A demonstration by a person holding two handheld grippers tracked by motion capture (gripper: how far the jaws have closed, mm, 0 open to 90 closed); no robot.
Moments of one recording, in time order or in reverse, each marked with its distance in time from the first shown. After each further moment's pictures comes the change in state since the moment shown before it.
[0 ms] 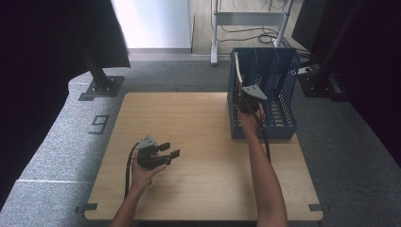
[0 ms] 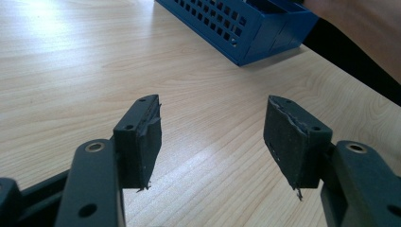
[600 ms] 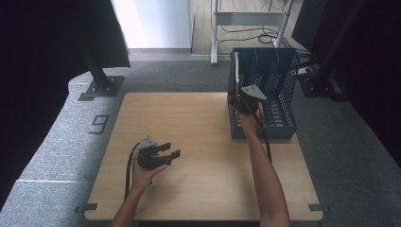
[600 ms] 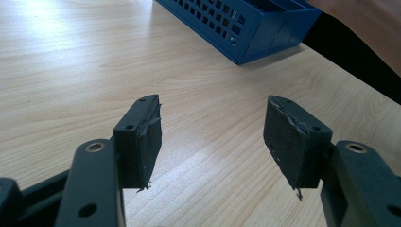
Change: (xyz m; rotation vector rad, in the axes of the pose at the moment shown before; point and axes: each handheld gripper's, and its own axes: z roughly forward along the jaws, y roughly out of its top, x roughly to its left) left arm -0.002 0.000 0.000 -0.002 -0.004 0.002; right arm 0.005 0.004 -0.007 -0.007 0.039 -0.007
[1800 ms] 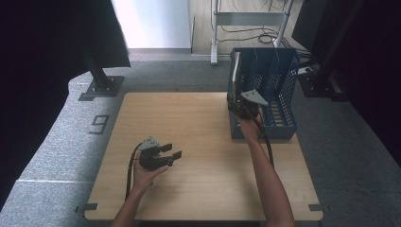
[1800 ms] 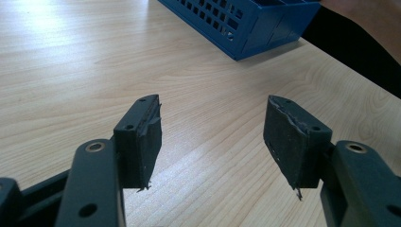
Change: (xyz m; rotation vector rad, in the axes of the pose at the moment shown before) left arm -0.002 -0.002 0.005 0.018 -0.002 0.011; right arm 0.010 -0.004 -0.022 0.011 0.041 0.009
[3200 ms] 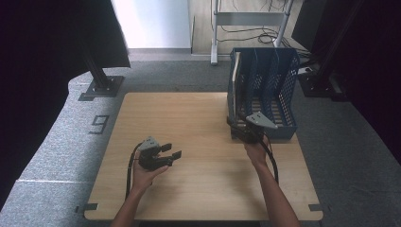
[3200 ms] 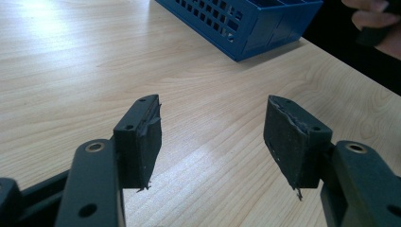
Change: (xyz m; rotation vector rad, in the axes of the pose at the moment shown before) left arm -0.002 0.002 -0.003 -0.005 0.013 0.014; right arm 0.019 -0.030 -0.079 0.035 0.169 0.037
